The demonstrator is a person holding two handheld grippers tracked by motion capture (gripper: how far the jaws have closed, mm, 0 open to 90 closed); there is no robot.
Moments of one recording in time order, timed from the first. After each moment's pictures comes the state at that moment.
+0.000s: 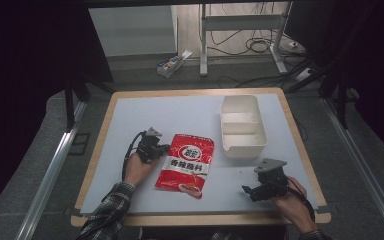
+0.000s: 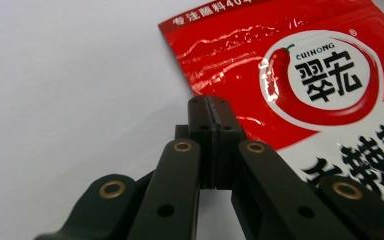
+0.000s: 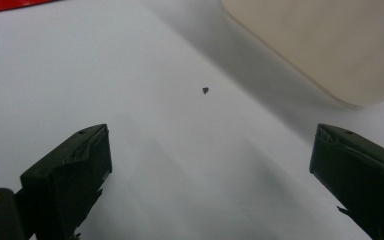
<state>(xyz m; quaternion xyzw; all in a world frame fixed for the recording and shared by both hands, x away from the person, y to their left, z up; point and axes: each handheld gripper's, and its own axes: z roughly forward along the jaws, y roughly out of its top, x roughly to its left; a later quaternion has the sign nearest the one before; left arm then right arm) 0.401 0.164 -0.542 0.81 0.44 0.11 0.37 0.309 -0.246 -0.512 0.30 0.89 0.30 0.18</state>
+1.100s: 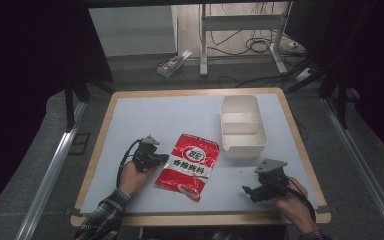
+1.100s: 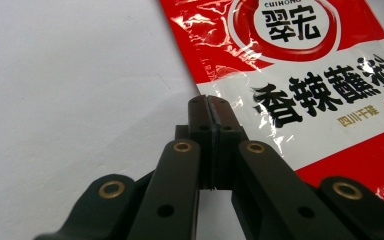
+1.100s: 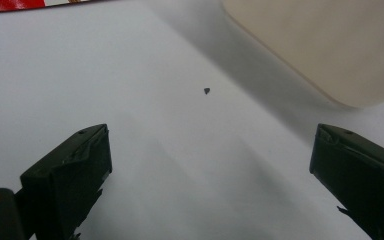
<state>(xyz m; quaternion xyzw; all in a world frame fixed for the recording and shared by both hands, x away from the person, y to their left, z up) 0.371 0.169 -0.538 0.83 0.42 0.06 0.37 0.307 -0.246 -0.510 0.30 0.89 0.30 0.18</state>
